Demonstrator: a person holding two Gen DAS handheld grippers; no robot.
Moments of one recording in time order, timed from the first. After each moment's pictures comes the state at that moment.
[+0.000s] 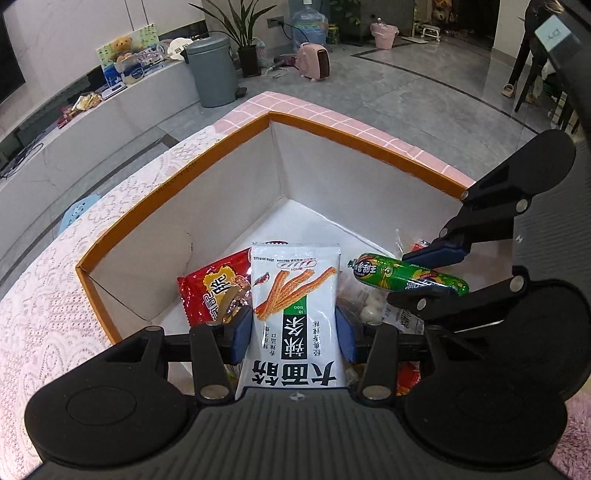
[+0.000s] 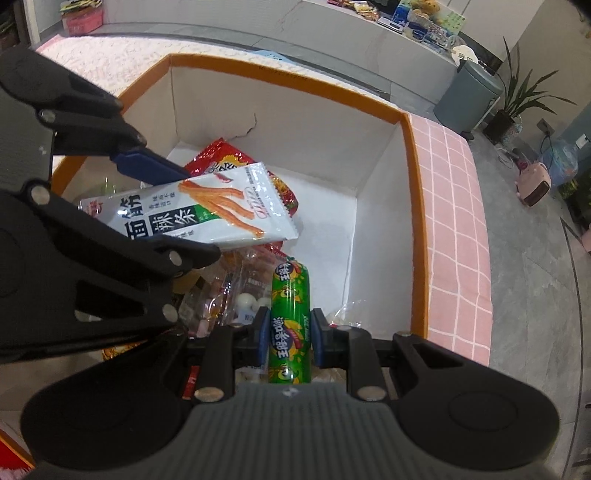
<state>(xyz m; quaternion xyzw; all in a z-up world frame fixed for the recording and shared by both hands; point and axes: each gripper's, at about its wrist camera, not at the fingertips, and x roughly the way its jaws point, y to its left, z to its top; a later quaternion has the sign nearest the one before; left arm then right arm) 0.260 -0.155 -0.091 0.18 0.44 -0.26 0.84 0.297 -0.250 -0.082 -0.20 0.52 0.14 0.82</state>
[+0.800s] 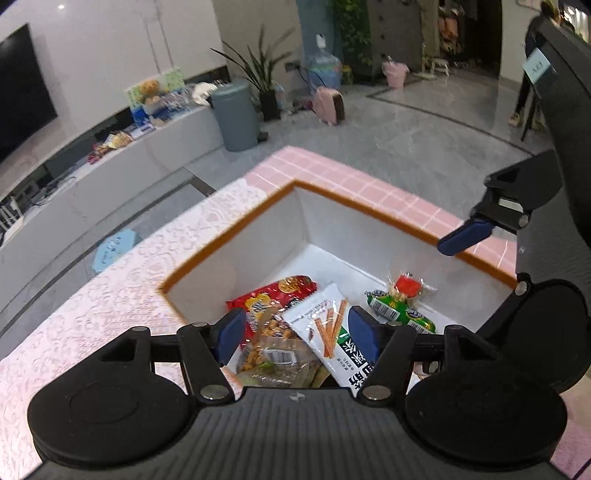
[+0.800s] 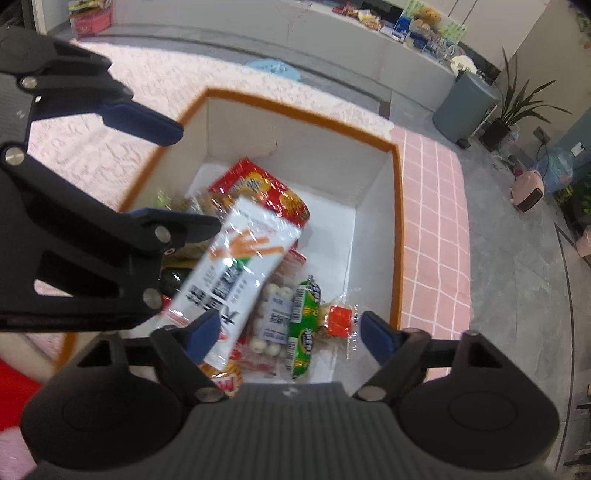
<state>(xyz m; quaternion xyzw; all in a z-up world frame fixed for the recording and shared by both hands) 0.212 -0.130 -0.015 0.18 0.37 -0.23 0.88 0.261 -0.241 -0.022 -0.20 0.51 0.14 0.83</state>
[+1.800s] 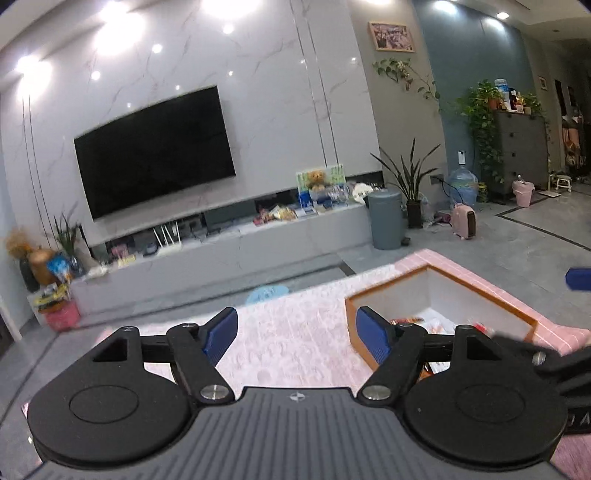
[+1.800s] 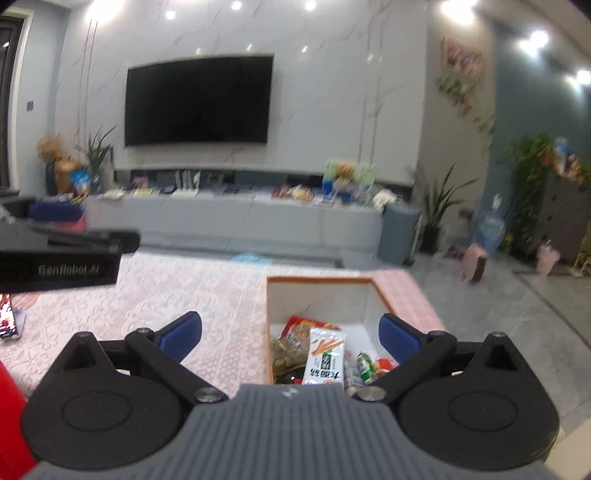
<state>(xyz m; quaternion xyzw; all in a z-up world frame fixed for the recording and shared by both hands) 0.036 -0.033 0.059 0.10 0.20 -0.02 0.97 0.027 -0.178 0.066 -0.05 0.21 0.06 0.97</state>
